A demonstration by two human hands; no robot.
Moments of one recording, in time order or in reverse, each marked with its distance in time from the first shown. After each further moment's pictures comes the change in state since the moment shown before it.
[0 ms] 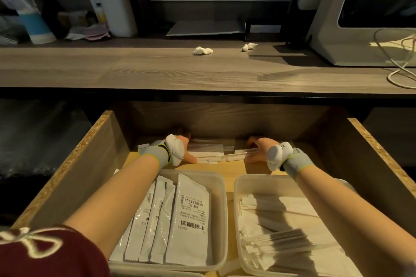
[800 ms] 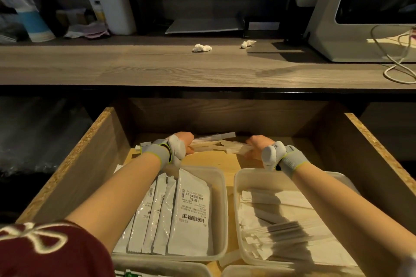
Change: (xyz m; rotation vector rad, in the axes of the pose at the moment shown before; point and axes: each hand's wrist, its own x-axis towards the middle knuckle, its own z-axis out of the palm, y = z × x) left_hand -0.012 0.009 -0.005 0.029 -0.006 0.099; right_hand -0.011 -0.024 -0.003 -0.176 -0.111 0.044
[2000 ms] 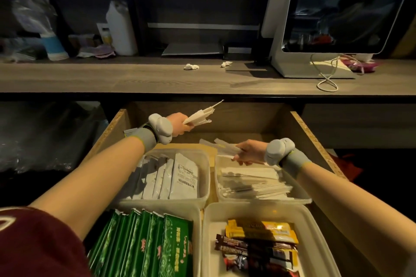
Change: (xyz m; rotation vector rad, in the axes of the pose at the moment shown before) left_hand -0.148 0.026 -0.063 -0.531 0.198 0.121; right_hand -0.161 -0.003 -0.007 0.371 -0.057 -0.210
